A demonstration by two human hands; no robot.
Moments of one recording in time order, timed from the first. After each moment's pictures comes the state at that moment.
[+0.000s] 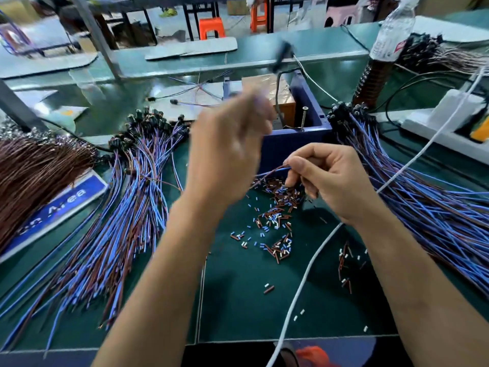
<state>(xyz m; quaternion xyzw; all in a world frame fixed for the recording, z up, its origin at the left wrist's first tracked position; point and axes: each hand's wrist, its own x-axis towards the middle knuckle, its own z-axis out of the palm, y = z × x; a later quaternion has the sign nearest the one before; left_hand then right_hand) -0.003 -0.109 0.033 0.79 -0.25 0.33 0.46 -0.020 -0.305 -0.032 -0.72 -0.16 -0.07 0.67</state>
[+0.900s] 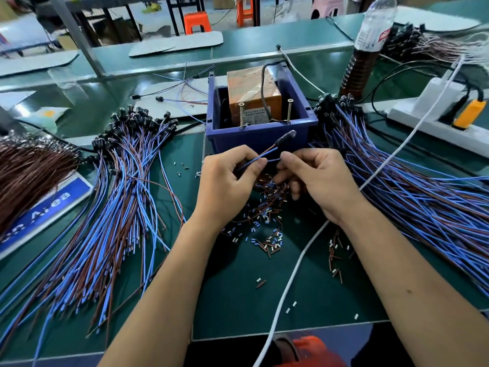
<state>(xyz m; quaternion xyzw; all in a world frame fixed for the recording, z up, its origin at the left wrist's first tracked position) 0.001 -0.110 -0.045 0.83 -0.24 0.20 0.47 -0.017 -0.302 -0.053 -0.70 -0.02 -0.04 0.72</state>
